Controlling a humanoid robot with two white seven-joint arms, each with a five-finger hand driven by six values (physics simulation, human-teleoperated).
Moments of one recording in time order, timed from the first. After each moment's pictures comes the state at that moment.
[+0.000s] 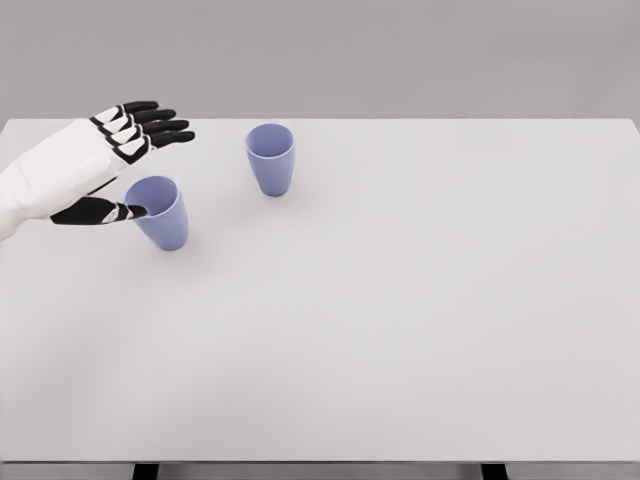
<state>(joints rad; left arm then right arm) -0.22 0.77 -0.08 -1.80 -0.34 -0.61 -0.30 0.01 0.00 0.02 0.08 -0.10 -0.24 -0.01</state>
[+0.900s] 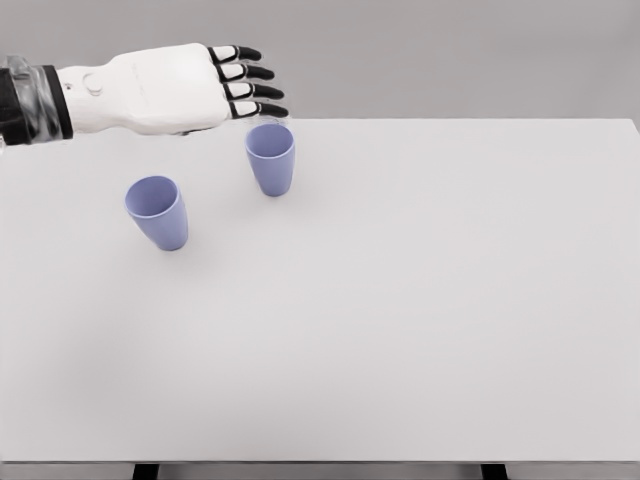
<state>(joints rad) -0.98 0.80 -0.73 -1.67 -0.63 -0.61 -0.42 0.02 0.00 0.02 0.08 -0.11 -0.24 -0.01</state>
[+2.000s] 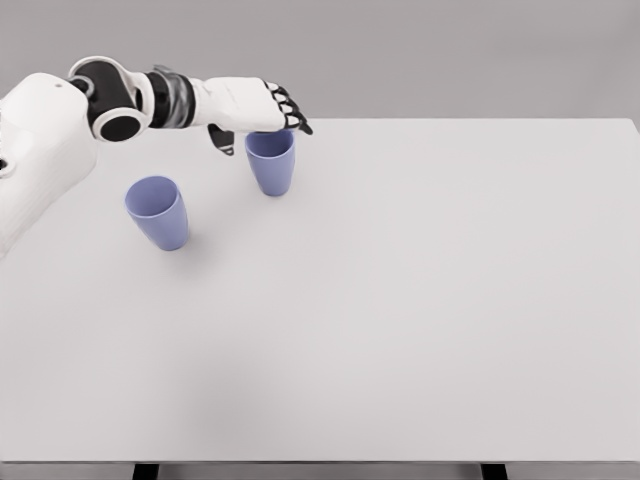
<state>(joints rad) -1.14 0.40 -0.95 -1.01 -0.73 -0.61 -0.48 0.02 0.00 0.02 0.08 -0.11 -0.24 -0.01</state>
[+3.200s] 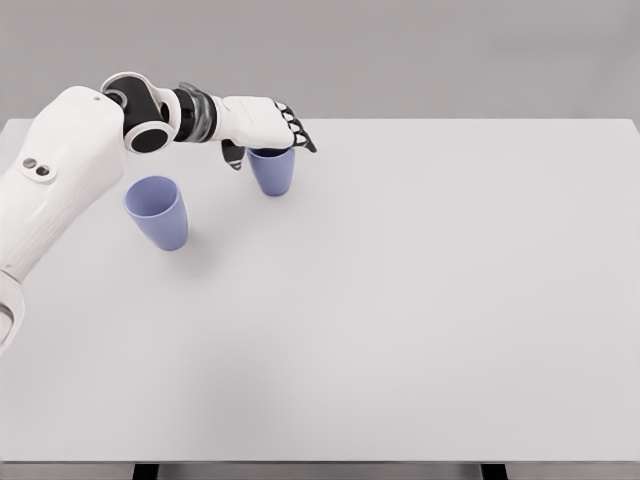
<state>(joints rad) -1.13 0.32 -0.95 -0.91 -0.82 -0.61 -0.50 0.02 0.00 0.02 0.08 -0.11 -0.24 -0.01</state>
